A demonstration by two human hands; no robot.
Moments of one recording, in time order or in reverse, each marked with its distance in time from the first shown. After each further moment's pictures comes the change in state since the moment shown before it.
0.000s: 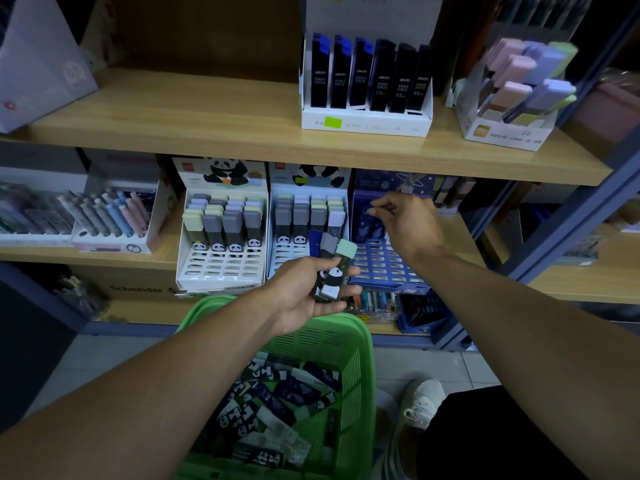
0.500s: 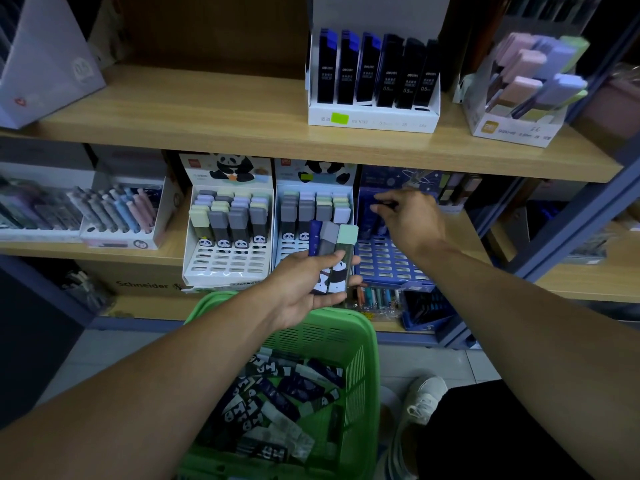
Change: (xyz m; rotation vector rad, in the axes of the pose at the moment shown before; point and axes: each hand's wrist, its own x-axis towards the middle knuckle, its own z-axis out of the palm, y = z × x) left_hand 0.002 -0.001 -0.006 0.014 0.019 0.068; right_hand 0.002 -0.006 0.000 -0.033 -0.040 0.064
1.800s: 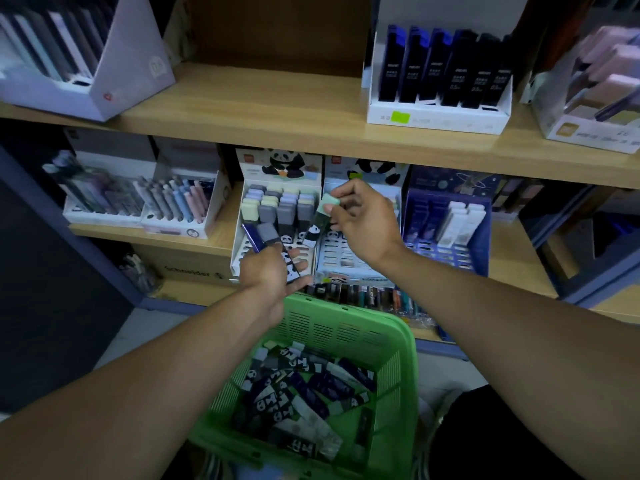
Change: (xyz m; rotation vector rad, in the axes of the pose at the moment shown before) left_hand -0.003 -0.001 -0.074 -0.233 0.693 0.177; right_hand -0.025 -0.103 0.072 0.588 -0.218 -0.201
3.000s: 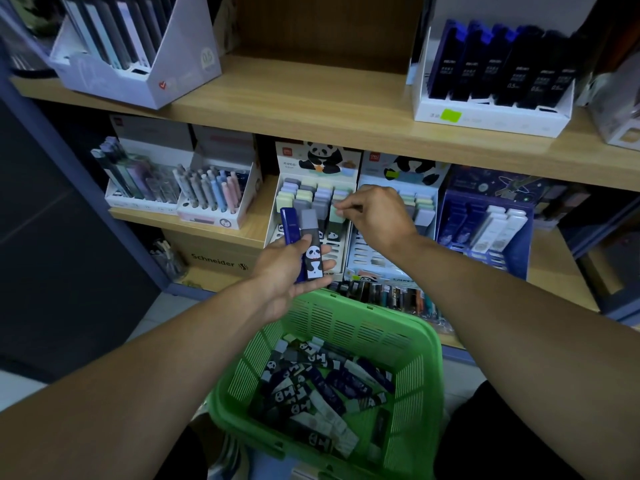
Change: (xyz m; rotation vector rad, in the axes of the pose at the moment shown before) left_hand 0.000 0.015 -0.038 0.026 -0.287 -0.017; right_hand 0.027 -0.003 0.026 -0.421 -0.135 -0.115
